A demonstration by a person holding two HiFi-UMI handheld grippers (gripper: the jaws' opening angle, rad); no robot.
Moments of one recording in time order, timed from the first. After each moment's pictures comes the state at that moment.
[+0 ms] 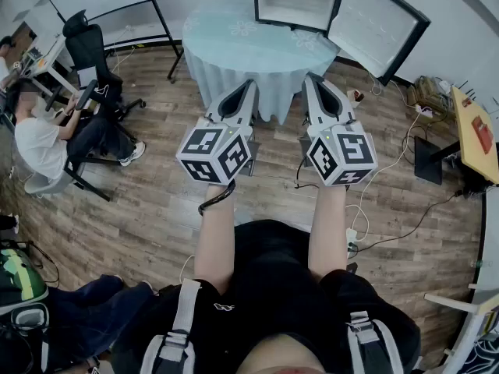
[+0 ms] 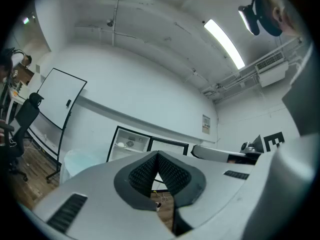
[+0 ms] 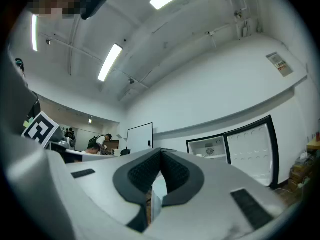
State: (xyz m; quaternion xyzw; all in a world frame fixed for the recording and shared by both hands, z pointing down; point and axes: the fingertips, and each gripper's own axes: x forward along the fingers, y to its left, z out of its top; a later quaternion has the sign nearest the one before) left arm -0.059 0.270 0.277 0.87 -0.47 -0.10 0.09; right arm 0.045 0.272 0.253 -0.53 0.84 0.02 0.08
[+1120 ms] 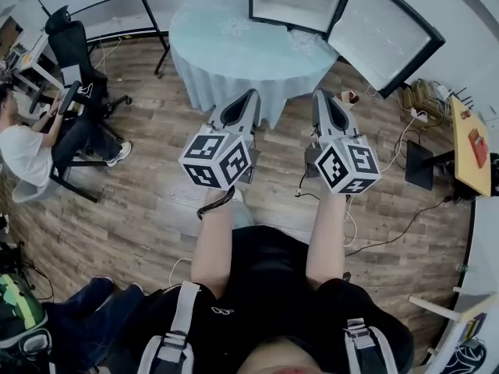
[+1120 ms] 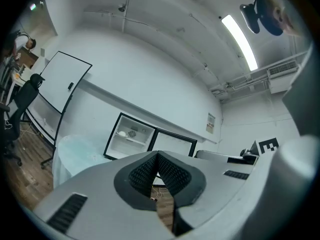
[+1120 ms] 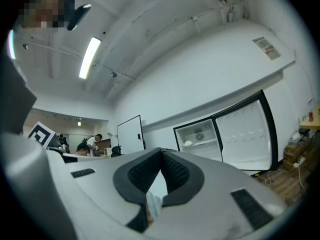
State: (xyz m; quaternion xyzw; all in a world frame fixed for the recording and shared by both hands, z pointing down) left arm -0.040 0.171 0.317 0.87 -0.46 -0.09 0.16; right arm 0.090 0.173 0.299 -0.56 0.82 -0.07 0.08
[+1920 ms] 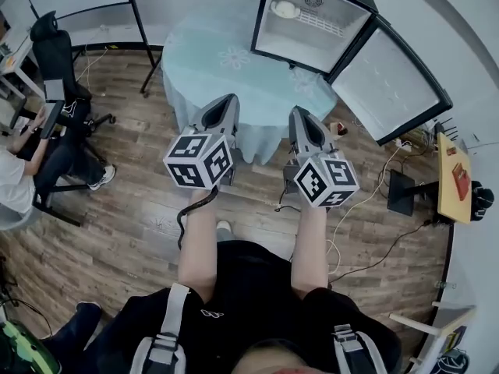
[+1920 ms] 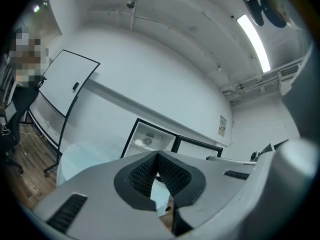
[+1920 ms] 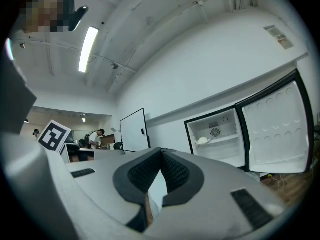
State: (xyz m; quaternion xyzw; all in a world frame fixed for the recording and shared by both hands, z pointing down) left arm -0.136 -0.002 0.314 0.85 -0.49 -0.09 0.17; right arm -0.009 0.023 0.301 -0.53 0.84 -0.08 0.05
